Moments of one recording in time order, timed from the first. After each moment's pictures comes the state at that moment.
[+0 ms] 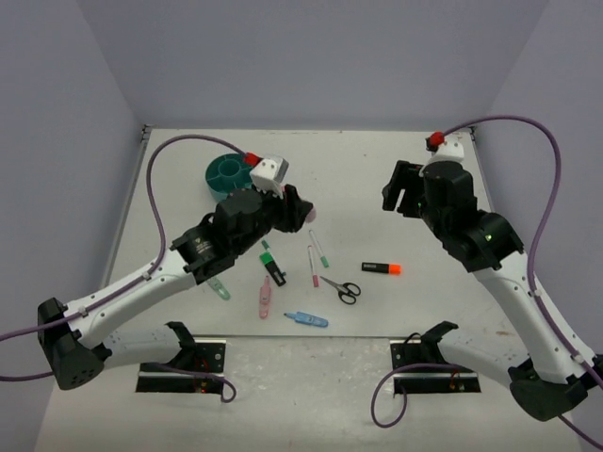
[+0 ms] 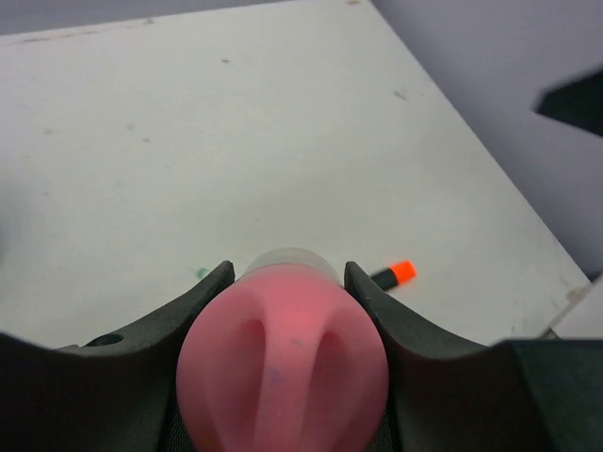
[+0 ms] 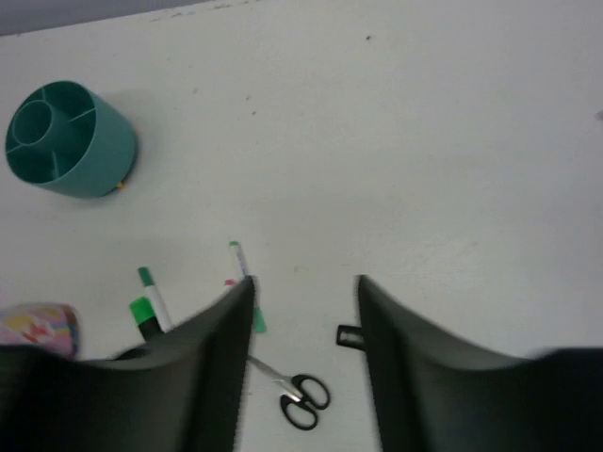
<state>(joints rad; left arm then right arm) -0.92 1.12 1.01 -0.12 -0.23 -0.38 0.55 1.04 1.33 -0.79 0.35 0.45</state>
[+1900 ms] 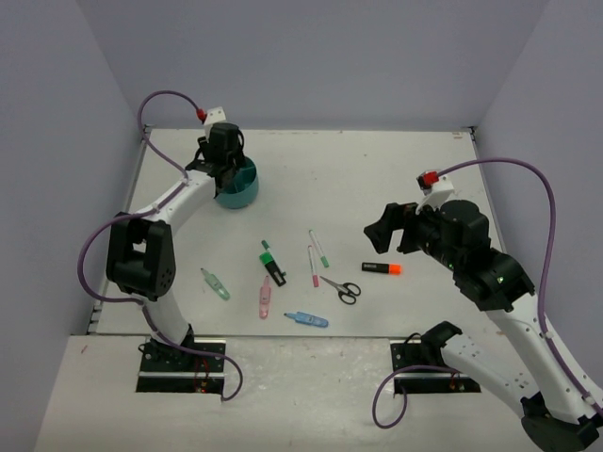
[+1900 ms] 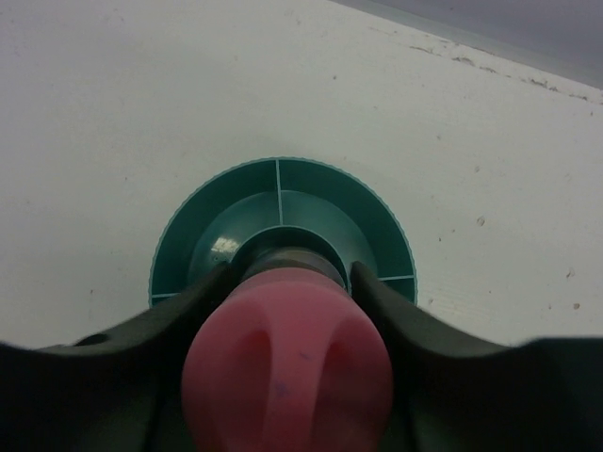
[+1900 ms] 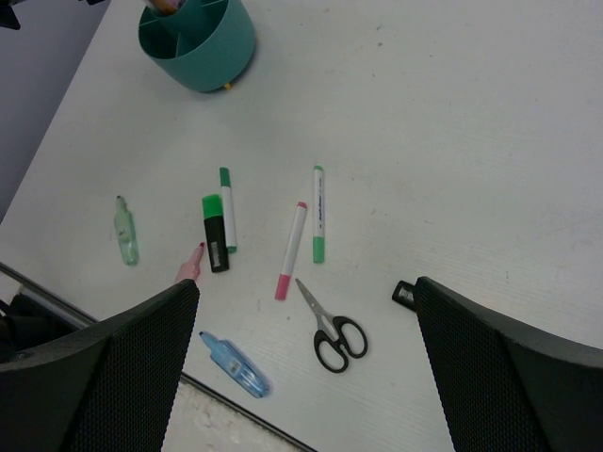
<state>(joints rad) -0.28 1.78 1.36 -0.17 -0.45 -0.39 0.54 0.77 1.05 -0.70 -0.01 0.38</state>
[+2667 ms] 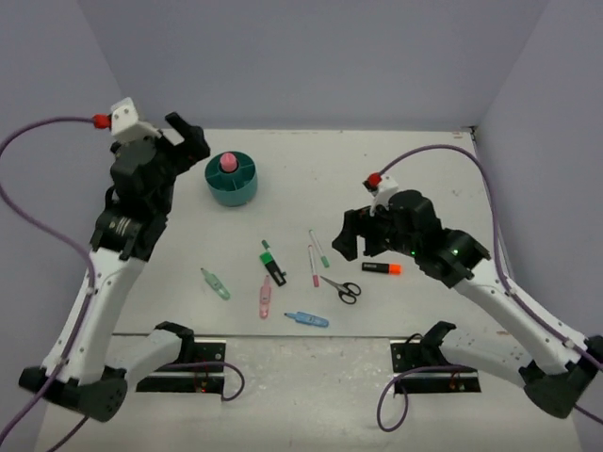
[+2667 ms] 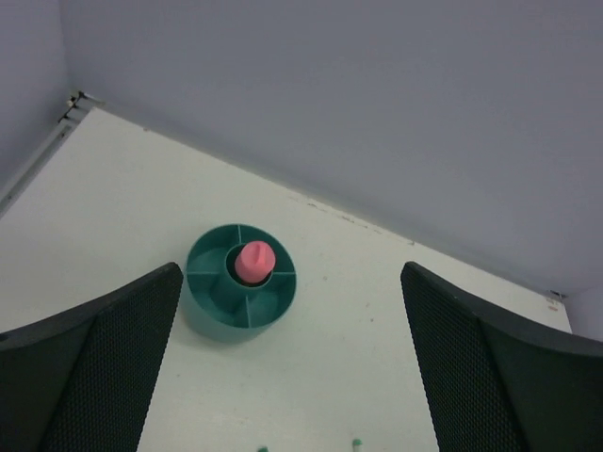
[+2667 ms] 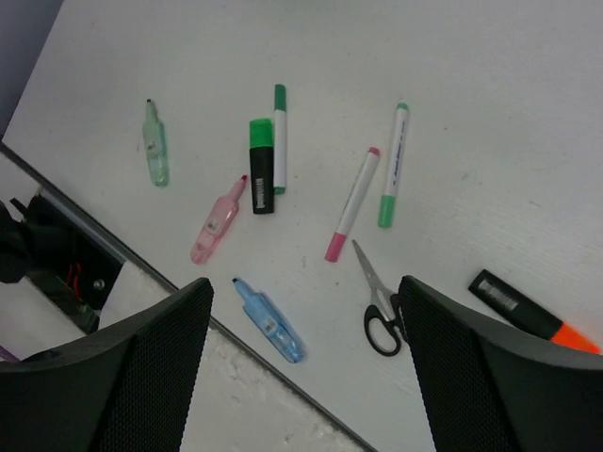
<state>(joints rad) -0.30 1.02 1.30 -0.39 -0.42 -0.48 0.72 1.00 1.06 -0.64 -0.06 0.39</state>
